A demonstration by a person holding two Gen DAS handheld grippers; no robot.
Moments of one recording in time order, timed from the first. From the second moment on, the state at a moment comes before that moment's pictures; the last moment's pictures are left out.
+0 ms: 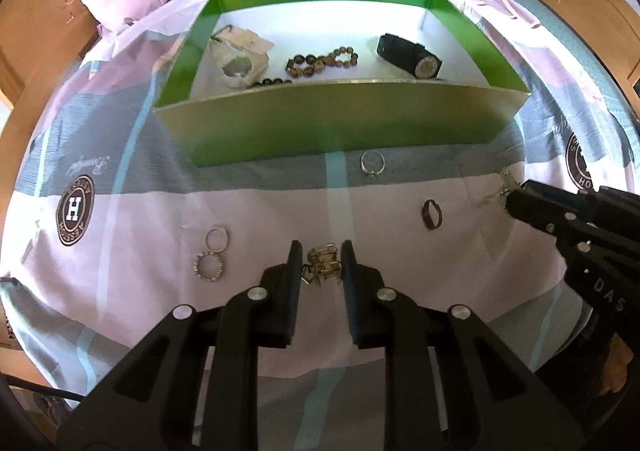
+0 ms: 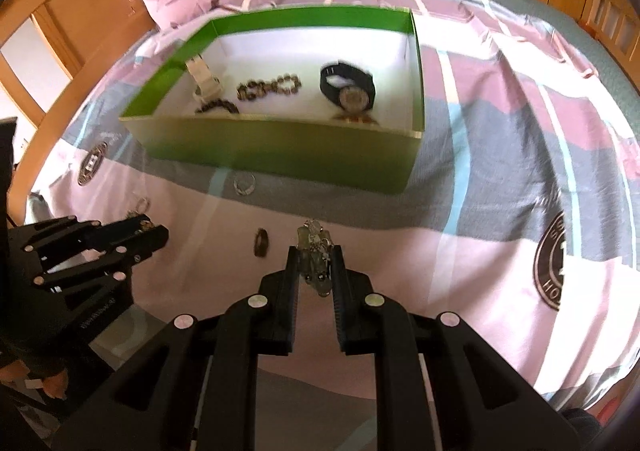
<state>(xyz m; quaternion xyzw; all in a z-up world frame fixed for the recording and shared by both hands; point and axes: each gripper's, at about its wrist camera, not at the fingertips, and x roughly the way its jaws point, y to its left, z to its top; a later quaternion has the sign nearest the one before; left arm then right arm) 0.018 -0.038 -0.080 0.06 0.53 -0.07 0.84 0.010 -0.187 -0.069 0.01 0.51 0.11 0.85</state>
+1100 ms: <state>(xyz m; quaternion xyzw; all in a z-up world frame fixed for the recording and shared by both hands) 0.008 -0.045 -0.076 0.06 0.53 -0.08 0.84 0.005 -0.174 -0.063 0.00 0.51 0.12 0.85</state>
